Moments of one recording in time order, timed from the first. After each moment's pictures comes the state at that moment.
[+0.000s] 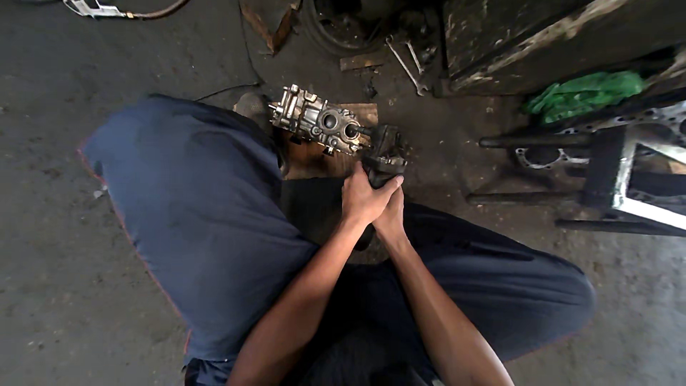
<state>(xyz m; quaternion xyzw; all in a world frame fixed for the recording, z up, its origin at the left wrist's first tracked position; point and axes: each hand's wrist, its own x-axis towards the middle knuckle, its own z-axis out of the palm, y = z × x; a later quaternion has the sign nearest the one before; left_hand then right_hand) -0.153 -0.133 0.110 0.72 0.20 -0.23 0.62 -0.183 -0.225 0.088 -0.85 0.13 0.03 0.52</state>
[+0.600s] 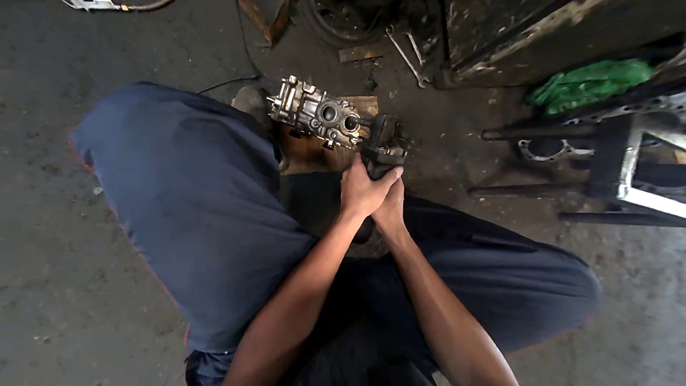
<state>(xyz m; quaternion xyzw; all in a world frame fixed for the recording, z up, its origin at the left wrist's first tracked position) -0.155 -0.132 0.109 0.72 0.20 -0.21 0.63 -0.181 -0.219 0.094 -0.85 0.16 0.04 0.50</state>
